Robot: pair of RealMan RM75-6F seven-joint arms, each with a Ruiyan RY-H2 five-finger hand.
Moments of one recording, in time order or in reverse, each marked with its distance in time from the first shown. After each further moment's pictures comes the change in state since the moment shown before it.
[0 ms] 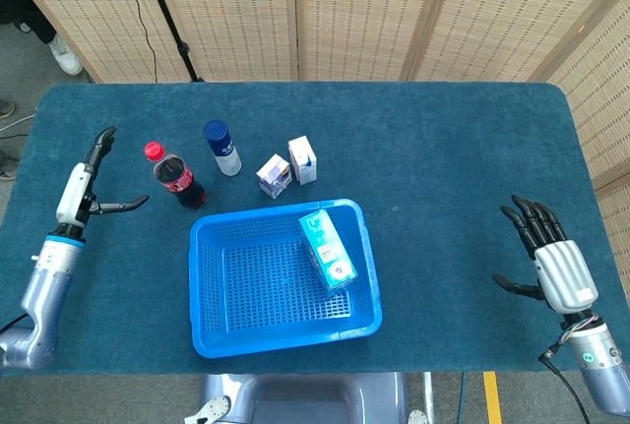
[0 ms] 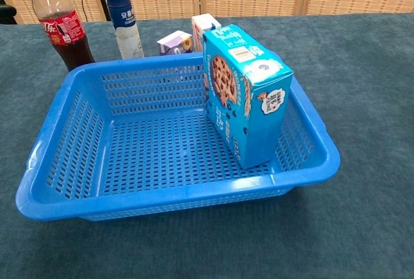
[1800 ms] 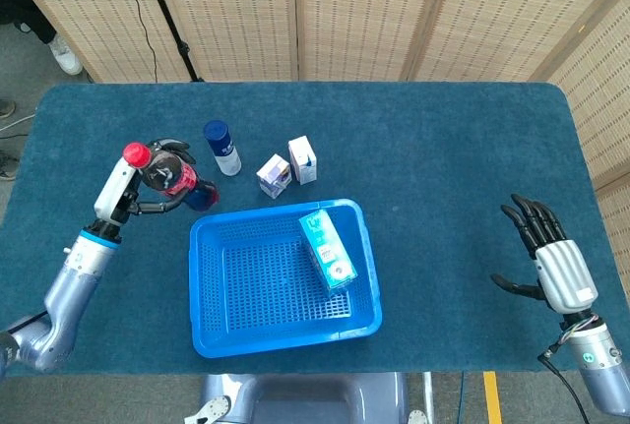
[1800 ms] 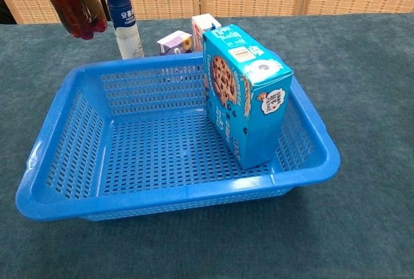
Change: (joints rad) left arm -0.065 0.121 -0.012 -0.342 0.138 0.094 -0.015; right arm -0.023 -0.001 0.045 -0.013 -0.032 -0.017 0.026
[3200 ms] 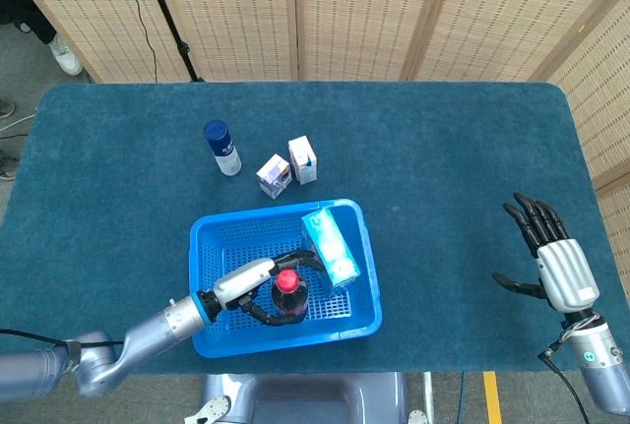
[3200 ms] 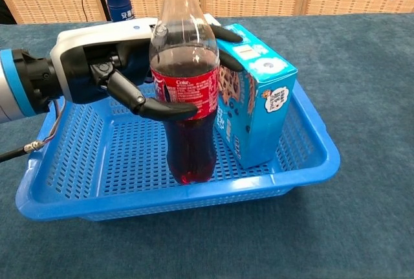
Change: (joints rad) left arm -0.236 -0.151 0.281 -0.125 0.213 -0.173 0.110; right arm -0.005 -0.002 0.011 0.004 0.005 -0.014 -0.002
